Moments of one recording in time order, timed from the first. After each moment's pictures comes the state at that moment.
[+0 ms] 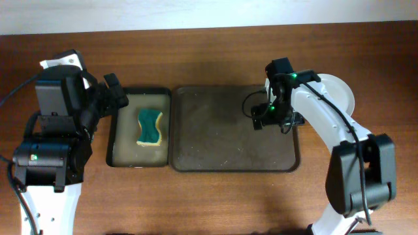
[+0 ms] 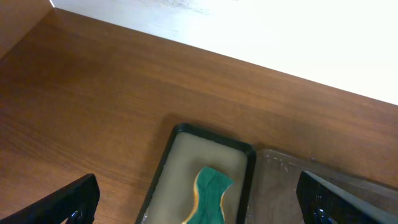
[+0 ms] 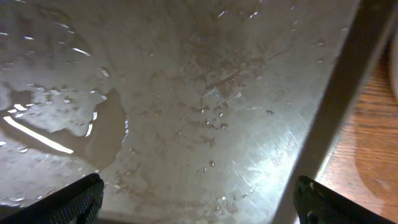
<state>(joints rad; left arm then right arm) -0.06 1.18 1.47 -0.92 -0.20 -0.30 0.21 1.85 1.40 -1.05 -0.05 0.13</state>
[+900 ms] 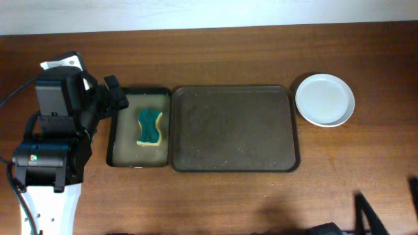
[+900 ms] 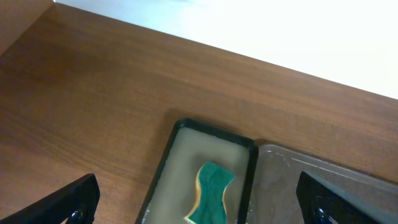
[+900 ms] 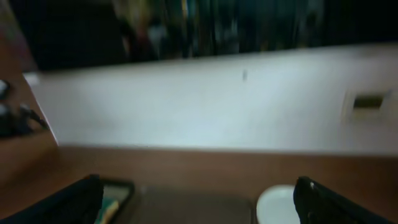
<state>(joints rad) -0.06 1.18 1.47 -0.94 -0.20 -0.30 0.21 0.31 1.39 -1.03 -0.01 0.12</state>
